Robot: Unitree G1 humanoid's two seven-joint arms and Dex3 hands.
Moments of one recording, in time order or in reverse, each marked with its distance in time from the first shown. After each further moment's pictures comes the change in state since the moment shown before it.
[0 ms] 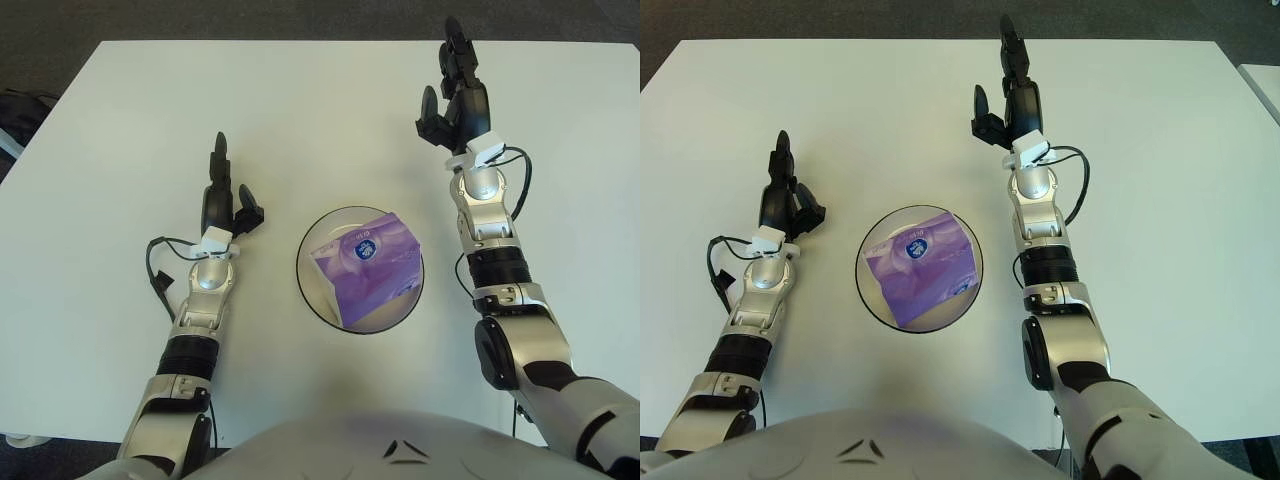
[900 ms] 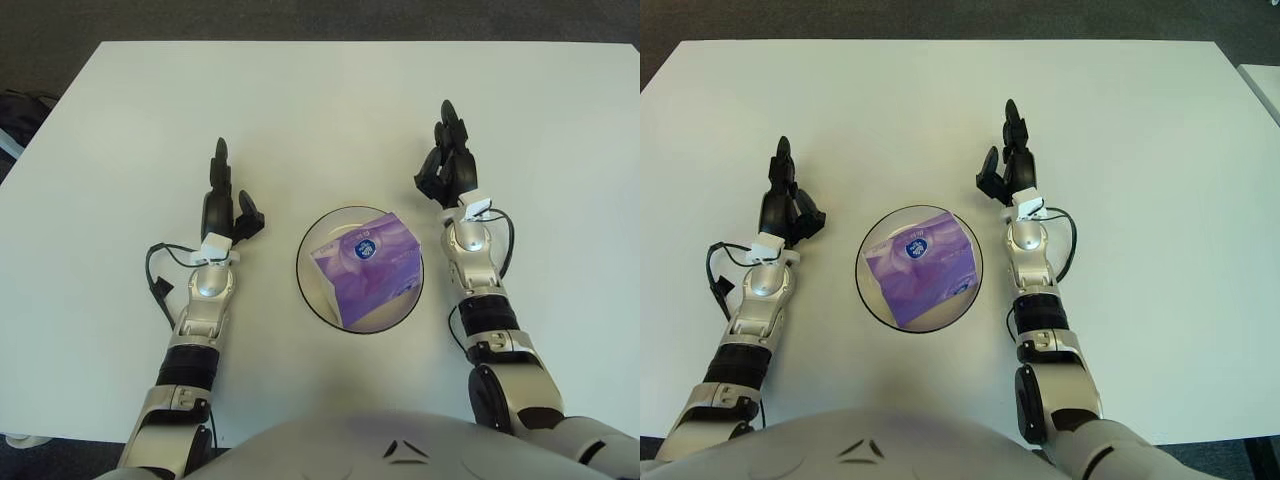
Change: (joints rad) left arm 0.037 -0.009 0.001 -0.040 0.000 0.009 -0.008; right arm 0.254 0.066 -0.008 -0.029 0.015 0.013 -0.014
